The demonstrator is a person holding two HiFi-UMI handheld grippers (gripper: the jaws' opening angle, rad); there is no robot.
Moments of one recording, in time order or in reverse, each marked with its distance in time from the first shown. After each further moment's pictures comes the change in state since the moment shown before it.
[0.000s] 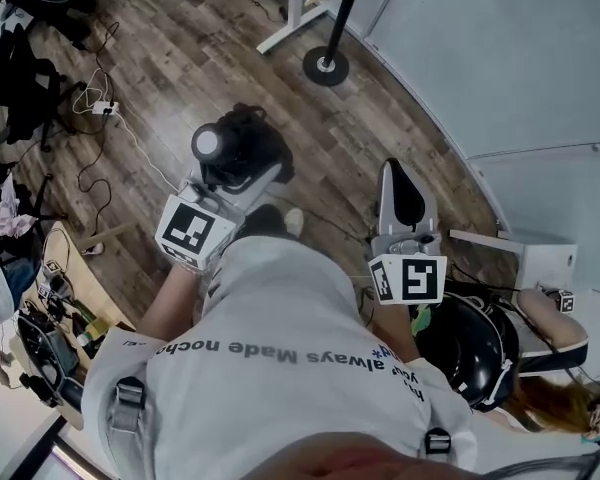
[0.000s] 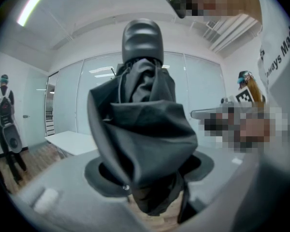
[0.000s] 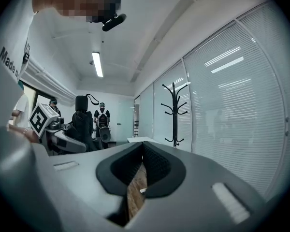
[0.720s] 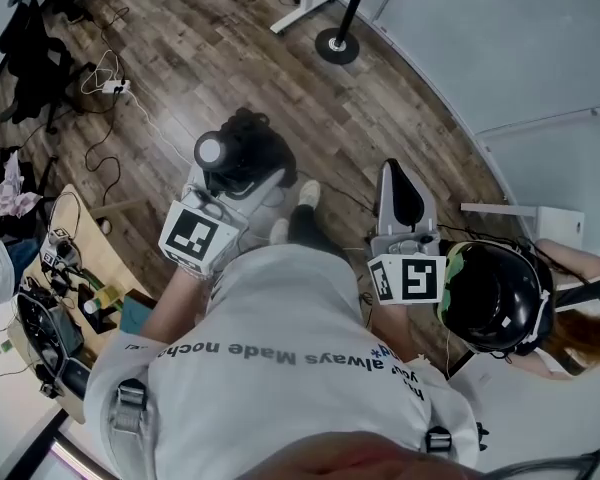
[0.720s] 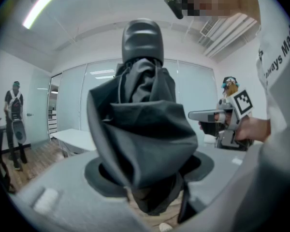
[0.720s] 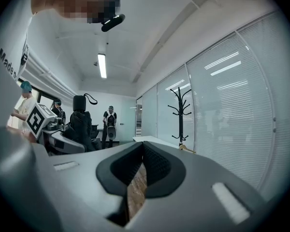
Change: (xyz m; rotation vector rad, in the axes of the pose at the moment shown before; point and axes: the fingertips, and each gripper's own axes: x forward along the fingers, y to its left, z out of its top) left arm -0.207 -0.073 -0.045 -0.009 -0.016 -0.026; right arm -0.133 0.179 -0.005 0.008 0.005 -0.015
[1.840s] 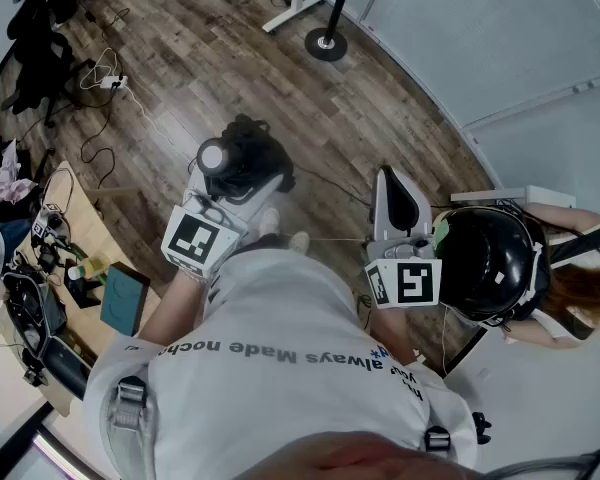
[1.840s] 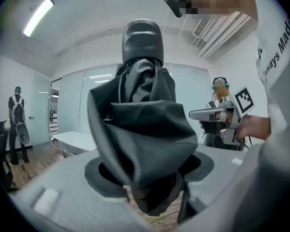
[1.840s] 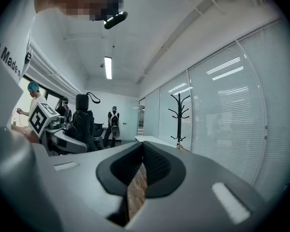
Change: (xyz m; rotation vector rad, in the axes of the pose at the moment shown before) left arm -0.061 -0.148 0.000 0.020 -0.025 0.013; right arm -0.162 0.011 0.005 -0.043 -0.005 0.023
